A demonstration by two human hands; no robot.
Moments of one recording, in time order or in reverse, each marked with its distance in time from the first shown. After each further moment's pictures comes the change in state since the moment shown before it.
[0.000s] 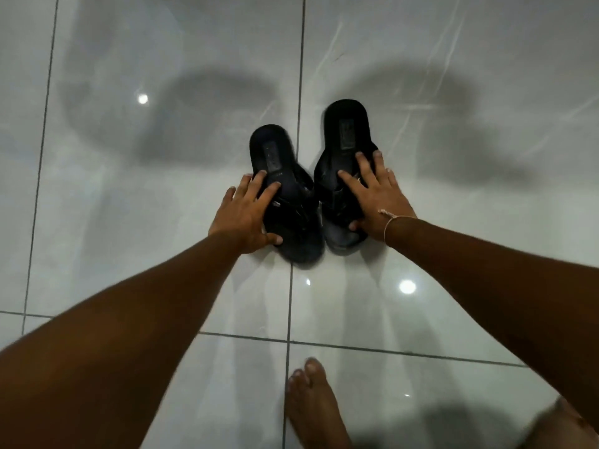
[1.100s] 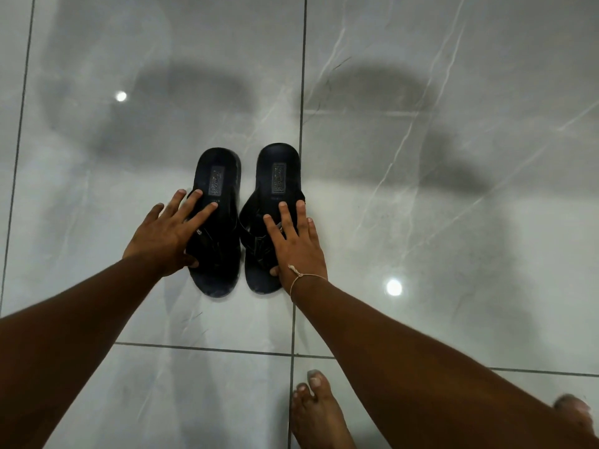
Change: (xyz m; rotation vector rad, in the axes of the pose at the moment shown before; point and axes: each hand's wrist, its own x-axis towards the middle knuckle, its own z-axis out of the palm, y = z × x) left_hand -0.050 -0.119 0.003 0.224 -0.121 -0.010; right_hand -0.006 -0.159 0.052 0.125 -0.065 0.006
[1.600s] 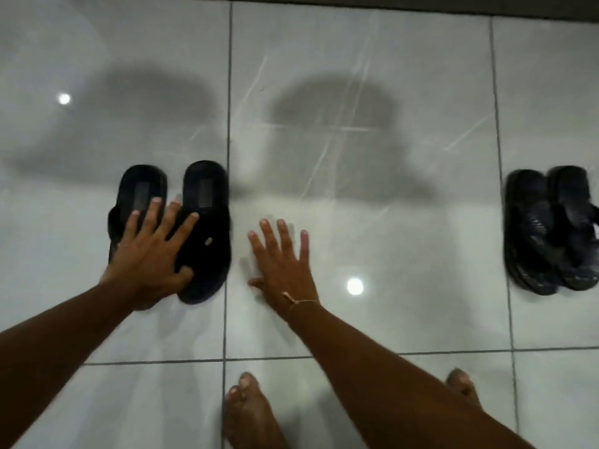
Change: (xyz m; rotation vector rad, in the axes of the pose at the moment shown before) left_hand -0.002 0.101 -0.052 -0.078 0.181 0.073; right_hand -0.069 0.086 -0.025 -0.156 0.162 0.012
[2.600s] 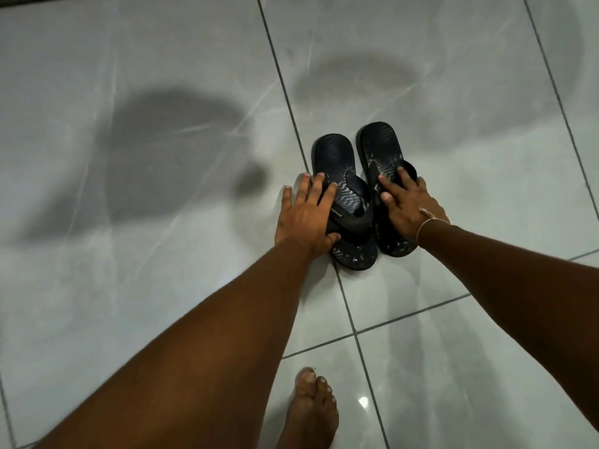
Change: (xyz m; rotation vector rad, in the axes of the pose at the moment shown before) left_hand 0.228 0.593 -0.060 -0.187 0.057 0.318; right_hand -0.192 0.572 -0.076 0.286 -0.099 0.701
